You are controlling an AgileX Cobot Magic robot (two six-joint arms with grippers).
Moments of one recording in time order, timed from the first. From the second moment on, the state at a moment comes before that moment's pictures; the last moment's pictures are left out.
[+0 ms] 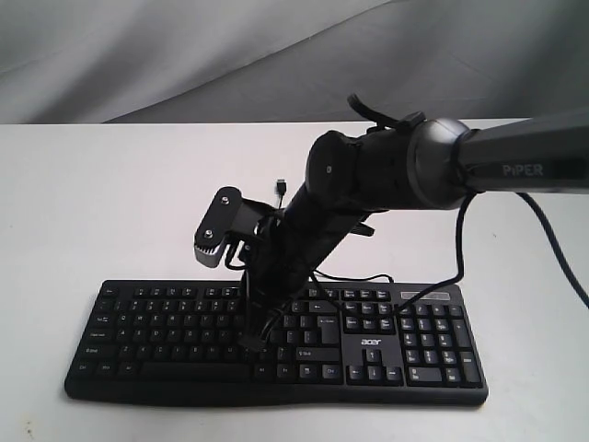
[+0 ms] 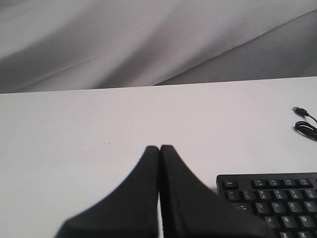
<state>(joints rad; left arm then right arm) 0.10 0.00 0.00 0.12 0.27 -0.07 0.70 2.06 -1.34 0.53 0.65 -1.02</state>
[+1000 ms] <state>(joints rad) 0.10 0.00 0.00 0.12 0.27 -0.07 0.70 2.07 -1.33 0.54 0.64 -1.02</state>
